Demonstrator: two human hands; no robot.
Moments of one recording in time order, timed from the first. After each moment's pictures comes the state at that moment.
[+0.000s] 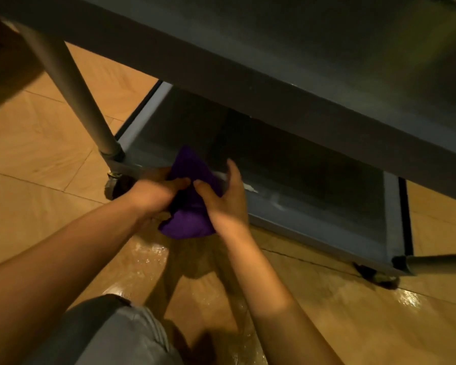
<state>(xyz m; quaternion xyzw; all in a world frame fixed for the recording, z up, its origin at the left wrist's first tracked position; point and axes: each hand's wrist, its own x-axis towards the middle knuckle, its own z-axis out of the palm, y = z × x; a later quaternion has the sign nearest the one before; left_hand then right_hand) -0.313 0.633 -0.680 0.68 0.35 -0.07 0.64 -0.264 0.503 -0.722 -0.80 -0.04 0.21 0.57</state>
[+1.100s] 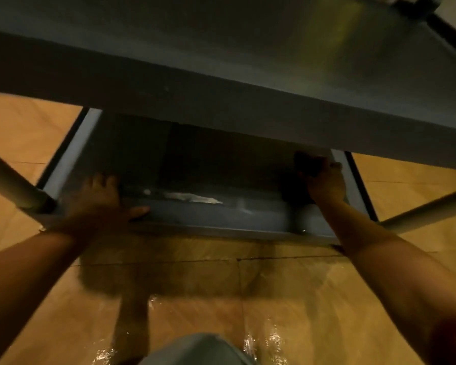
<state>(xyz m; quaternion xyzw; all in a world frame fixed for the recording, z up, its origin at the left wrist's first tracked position) -0.240 0.705 -0.764 0.96 0.20 -0.18 0.12 -0.071 0.244 -0.774 -0.99 0.13 0.00 0.11</state>
